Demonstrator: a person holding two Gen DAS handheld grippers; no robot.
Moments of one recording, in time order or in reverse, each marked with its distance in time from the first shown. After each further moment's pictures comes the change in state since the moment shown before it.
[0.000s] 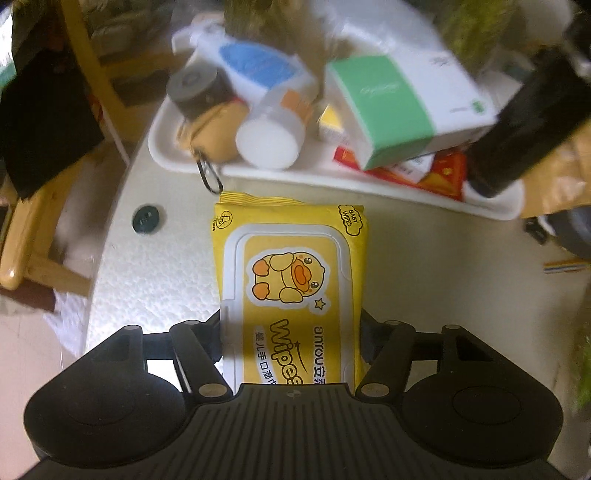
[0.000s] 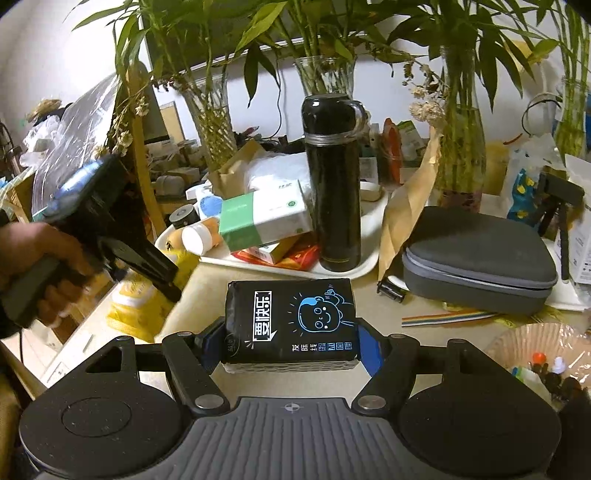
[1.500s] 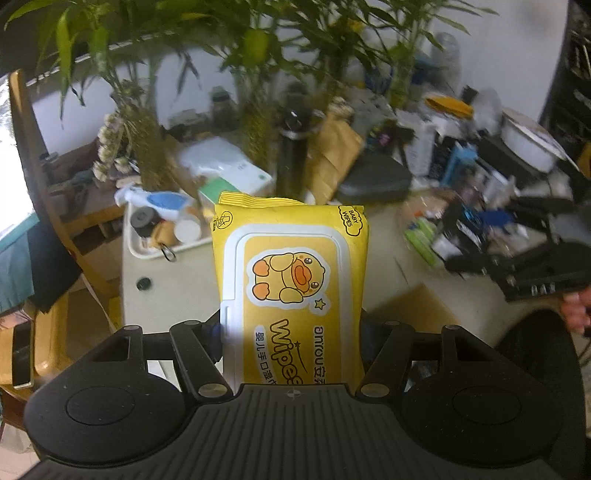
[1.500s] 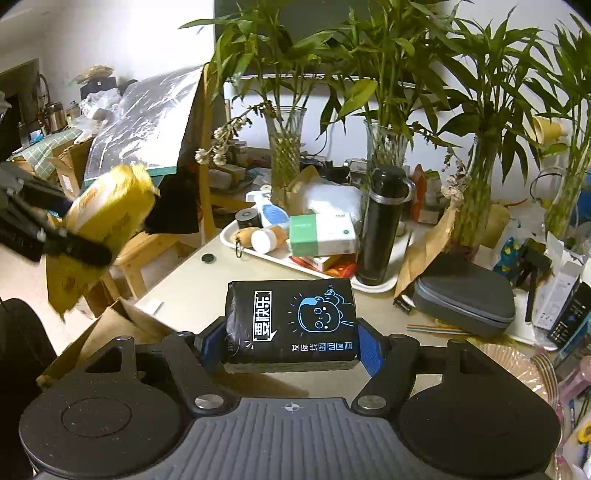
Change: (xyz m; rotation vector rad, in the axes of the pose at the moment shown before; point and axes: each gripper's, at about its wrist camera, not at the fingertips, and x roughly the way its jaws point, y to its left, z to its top) left arm -0.230 0.024 -0.180 0.455 -0.389 -0.291; right arm -0.155 0.097 0.004 -0.183 -0.002 -0.001
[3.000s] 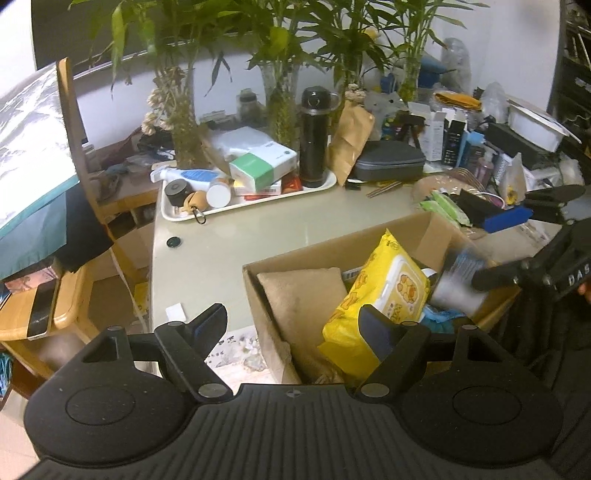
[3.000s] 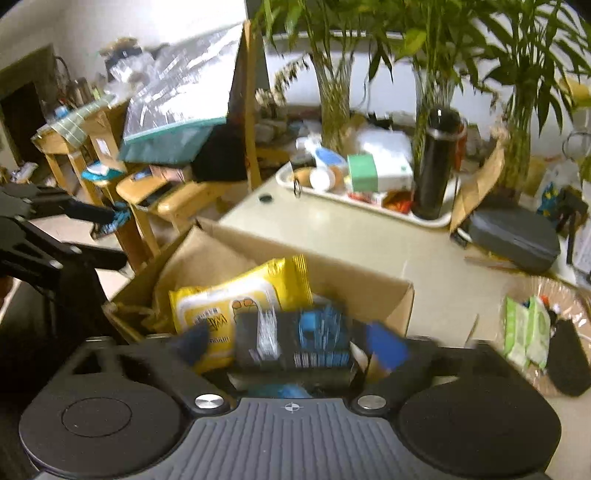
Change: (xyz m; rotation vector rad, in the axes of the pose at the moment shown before) left arm -0.035 0.000 -0.108 -0.011 -0.092 0.103; right arm -0.009 0.069 -0.058 0.018 0.129 0.093
